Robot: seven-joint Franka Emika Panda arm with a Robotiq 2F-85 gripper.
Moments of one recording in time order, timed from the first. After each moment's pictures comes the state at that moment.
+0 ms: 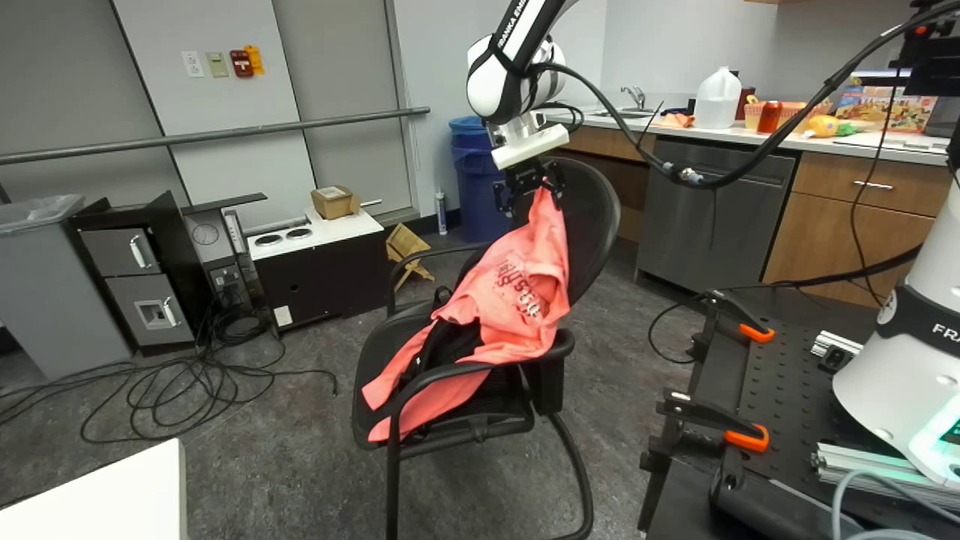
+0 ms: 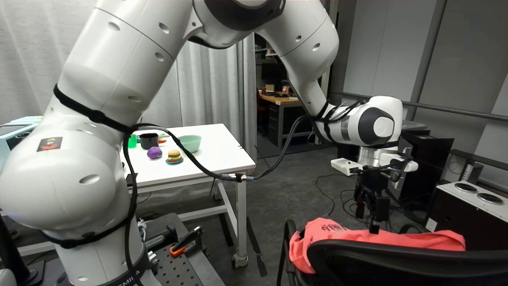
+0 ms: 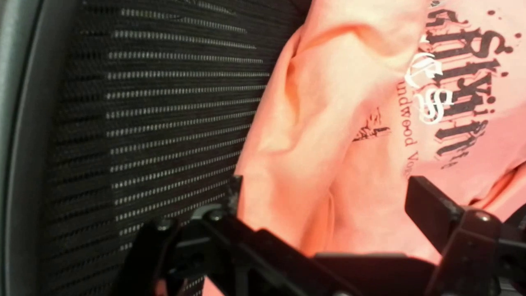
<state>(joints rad) -0.09 0.60 -0.21 -1.80 -0.13 2.20 0.58</state>
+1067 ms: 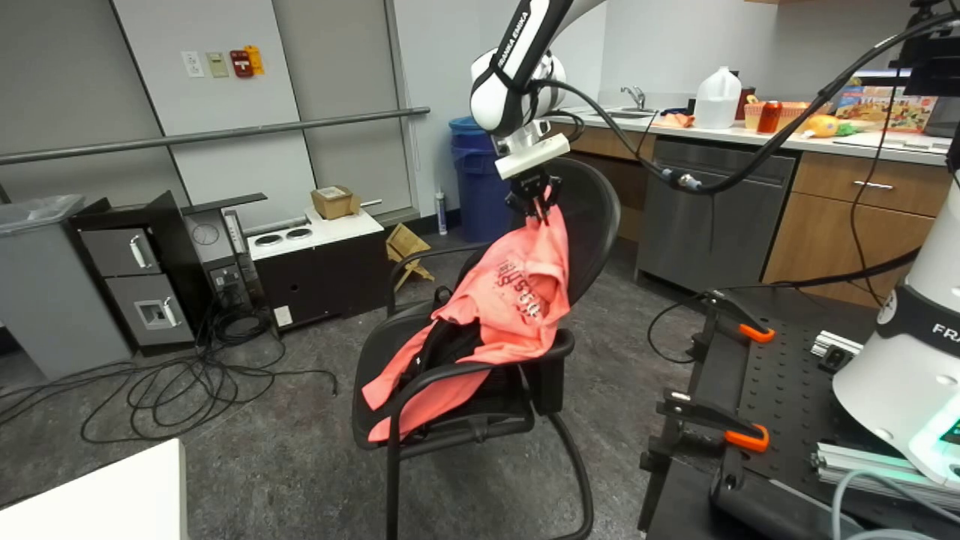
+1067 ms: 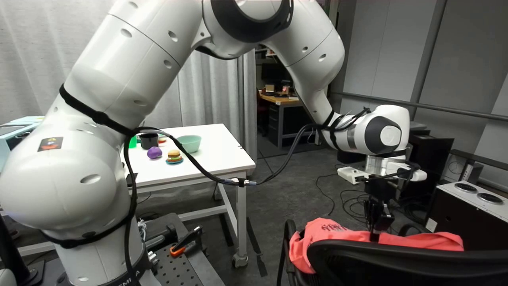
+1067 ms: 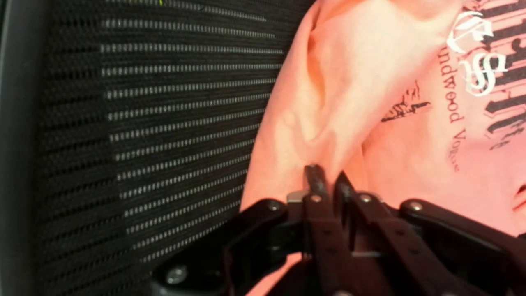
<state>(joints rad) -0.09 0.67 -0.25 -1.75 -0.13 2.20 0.61</state>
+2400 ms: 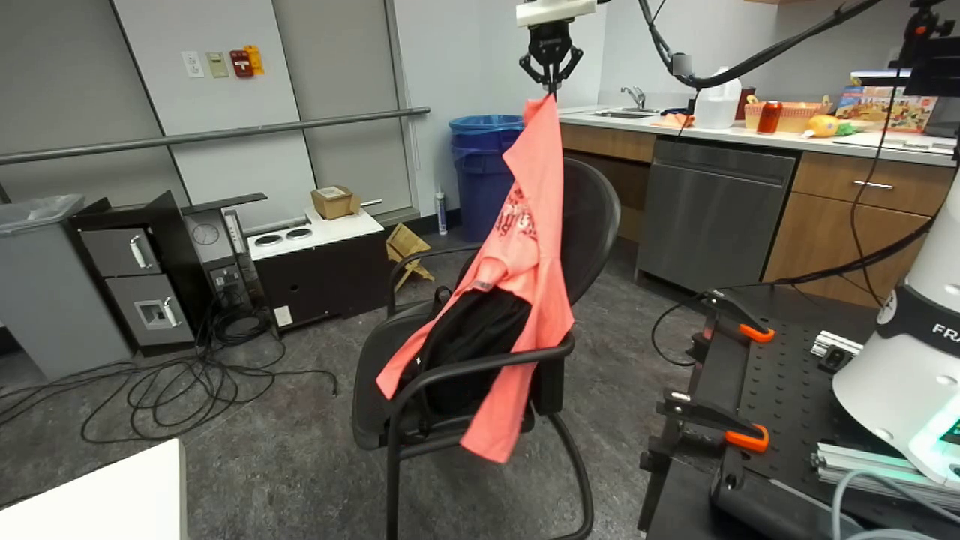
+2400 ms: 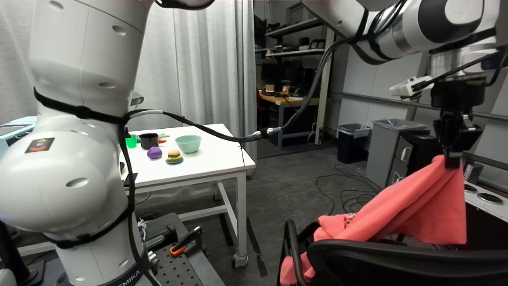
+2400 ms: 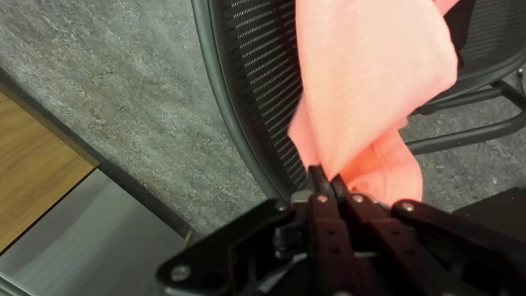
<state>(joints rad) -0.17 0.35 -0.31 -1.63 -0.10 2.07 0.61</state>
